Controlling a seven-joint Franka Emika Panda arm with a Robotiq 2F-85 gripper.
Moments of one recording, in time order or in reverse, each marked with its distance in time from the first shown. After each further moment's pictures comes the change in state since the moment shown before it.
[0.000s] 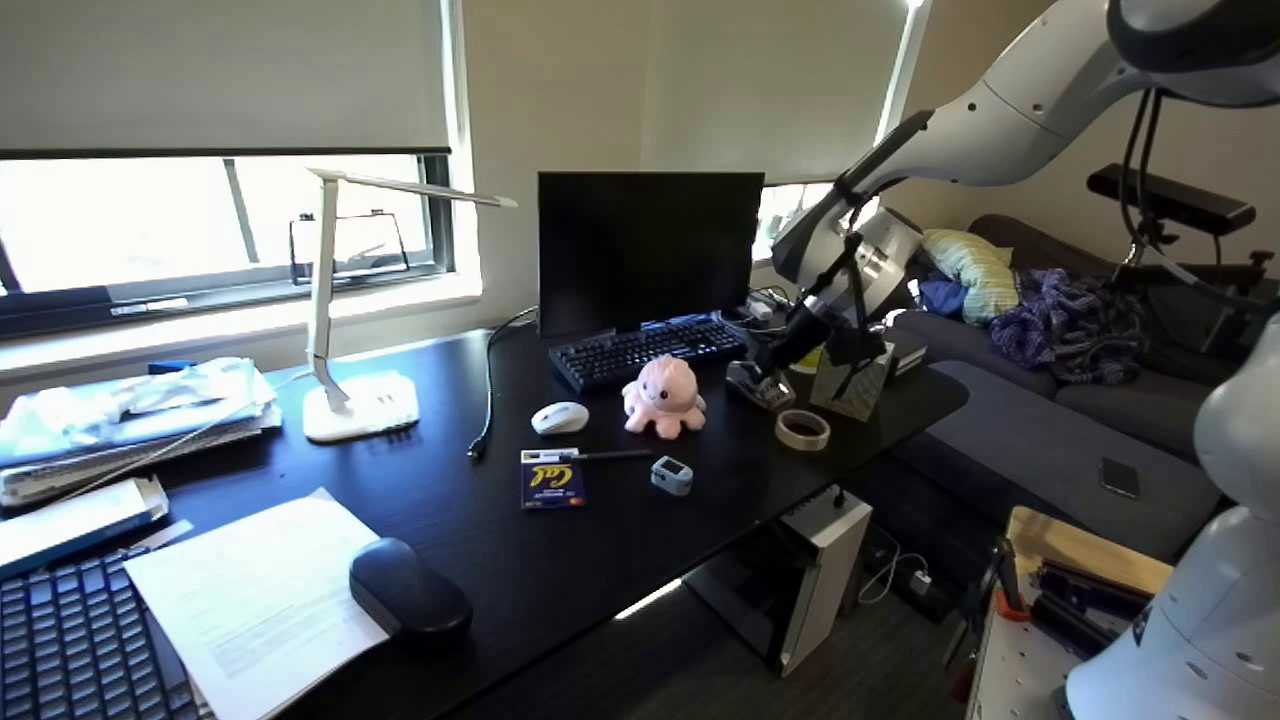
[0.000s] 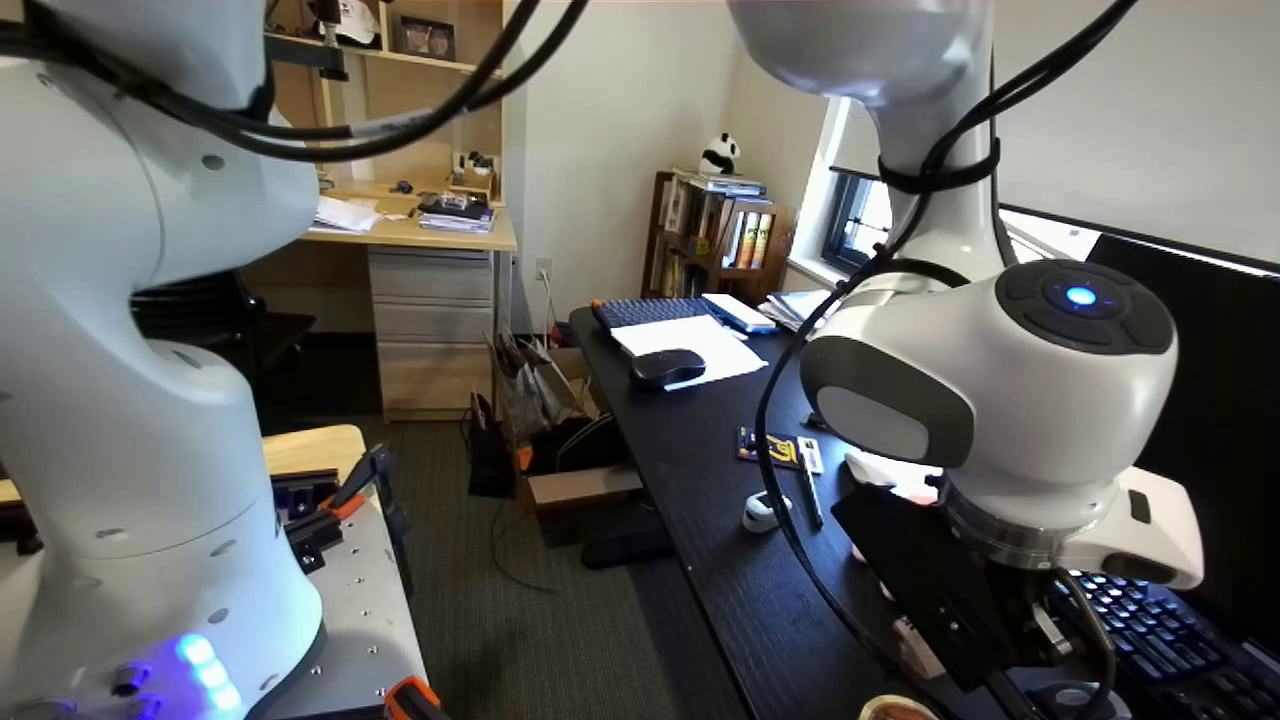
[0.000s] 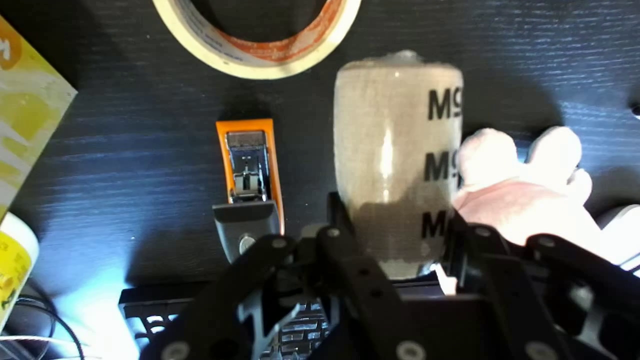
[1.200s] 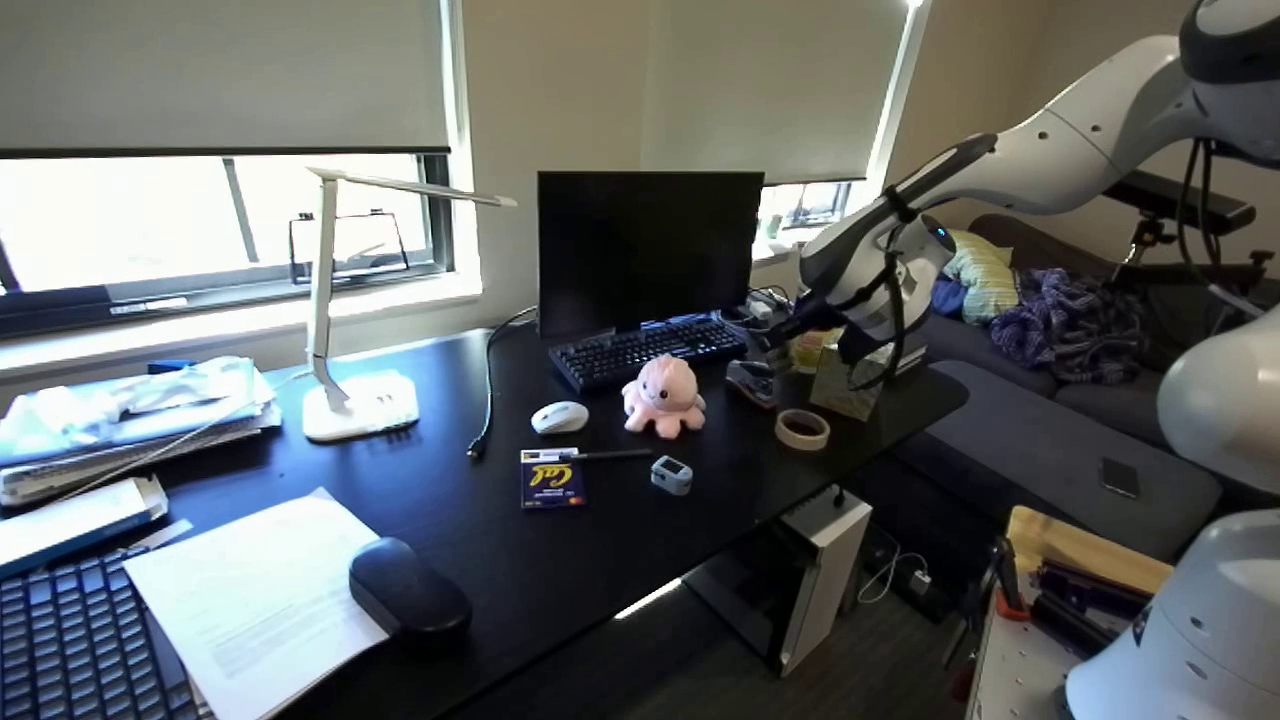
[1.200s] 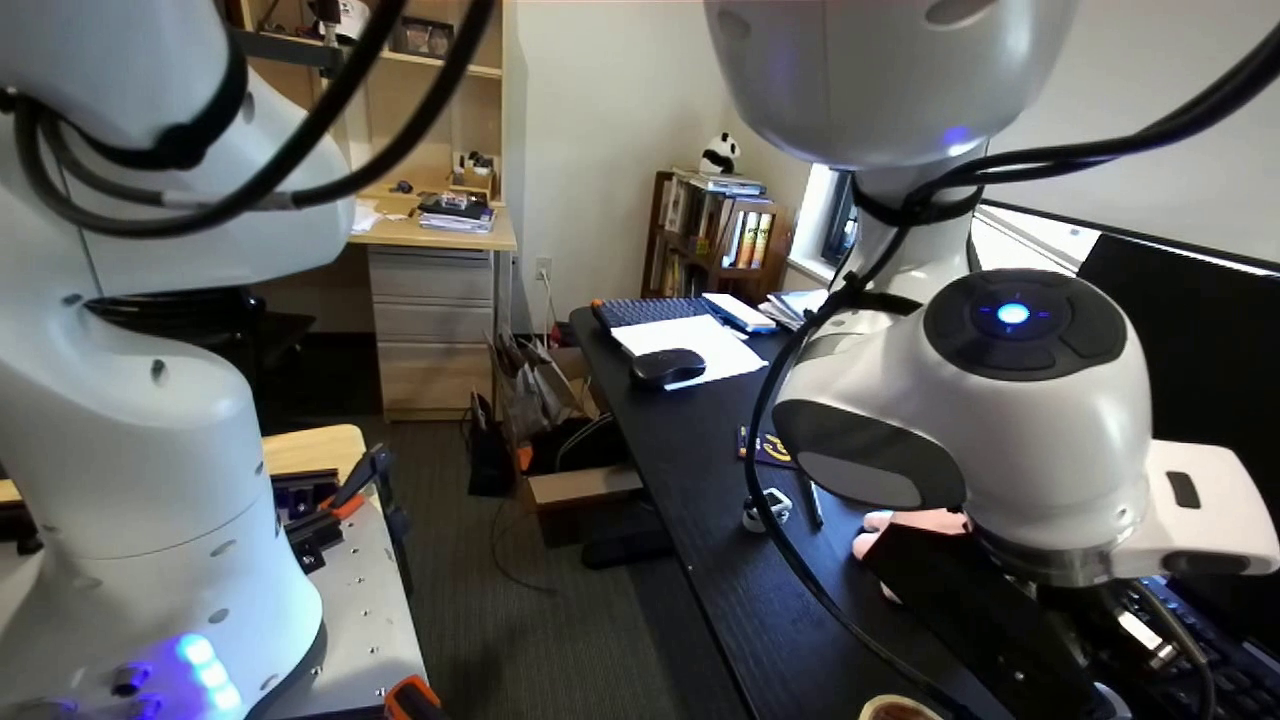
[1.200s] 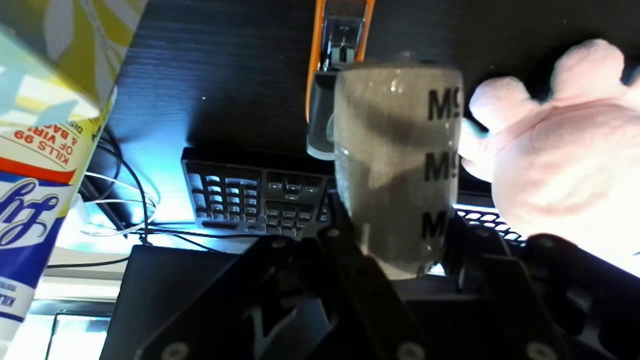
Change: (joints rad) arm -0.555 0.181 0.508 -0.076 -0.389 0.418 -0.010
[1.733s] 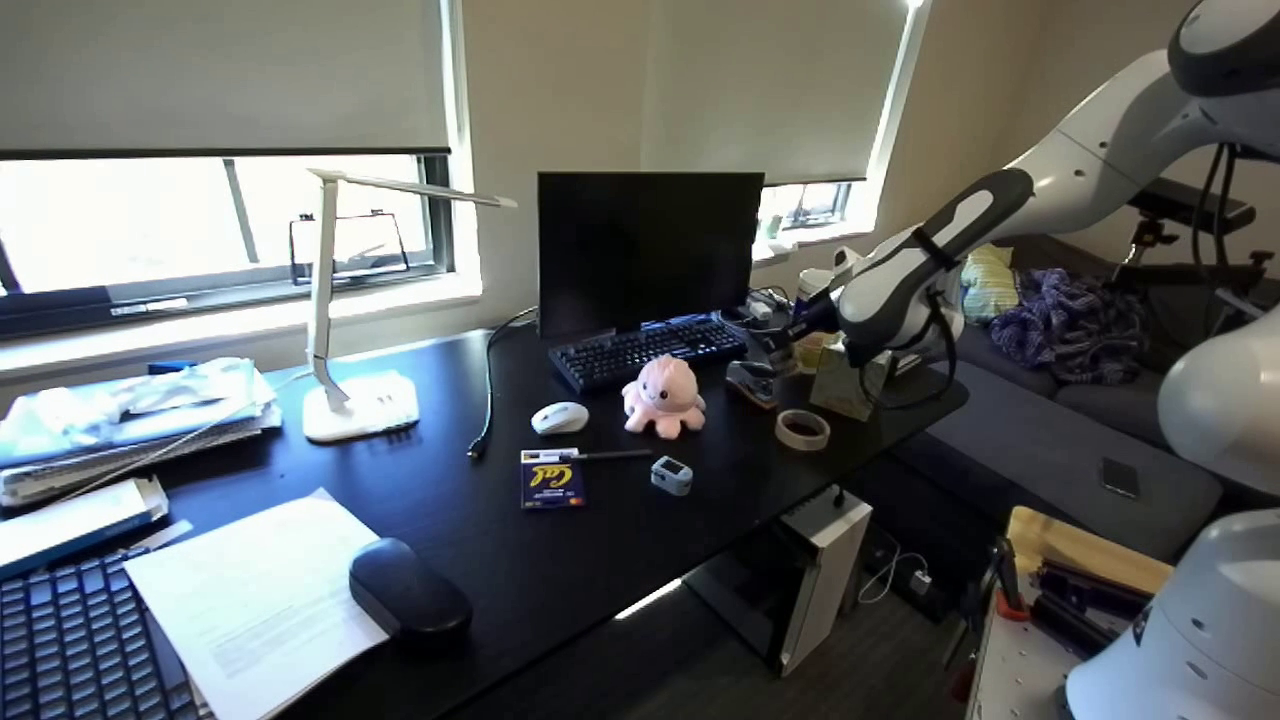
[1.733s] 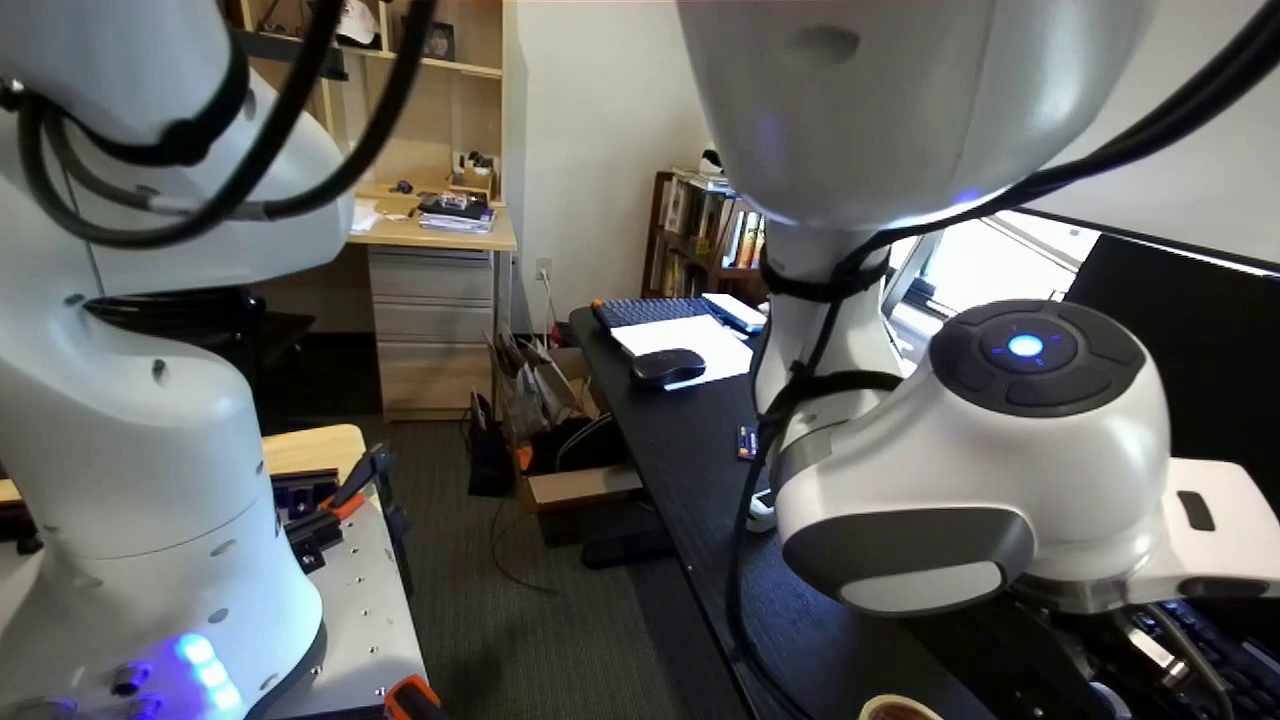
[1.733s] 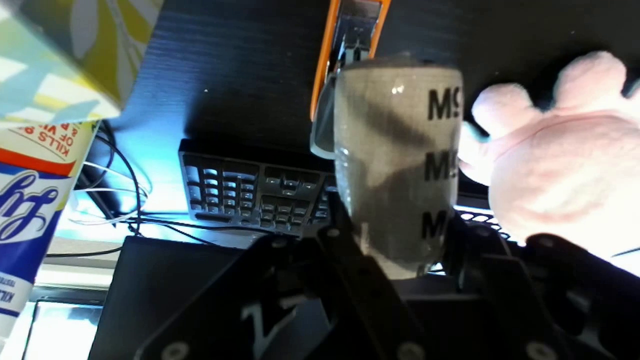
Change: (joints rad) arm 0.017 -0.019 -0.177 -0.022 -0.645 0.000 0.519
